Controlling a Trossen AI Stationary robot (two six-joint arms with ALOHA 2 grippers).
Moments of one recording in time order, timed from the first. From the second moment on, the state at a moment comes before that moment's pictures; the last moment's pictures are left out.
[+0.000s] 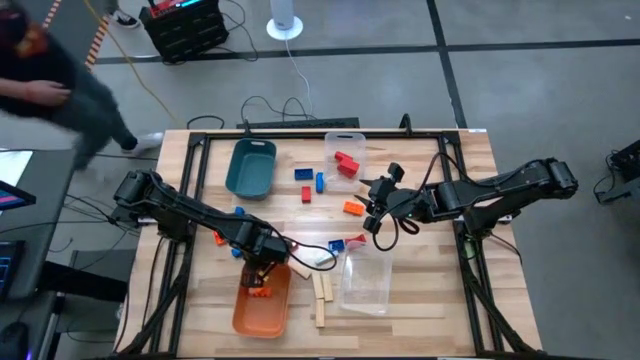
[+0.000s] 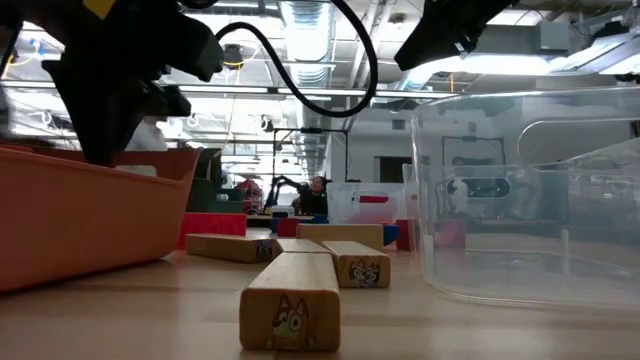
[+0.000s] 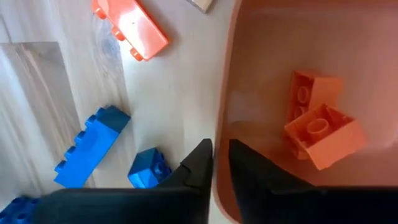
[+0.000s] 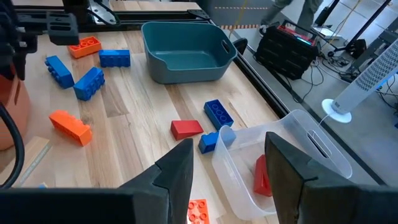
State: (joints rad) left arm -0.31 1.63 1.19 -1.04 0.05 -0.29; right arm 0.18 1.23 0.98 -0.34 0.65 0.18
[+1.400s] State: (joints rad) left arm -0.11 1.33 0.83 -0.84 -0.10 0.34; right arm 0.14 1.23 0.98 -0.34 0.65 0.19
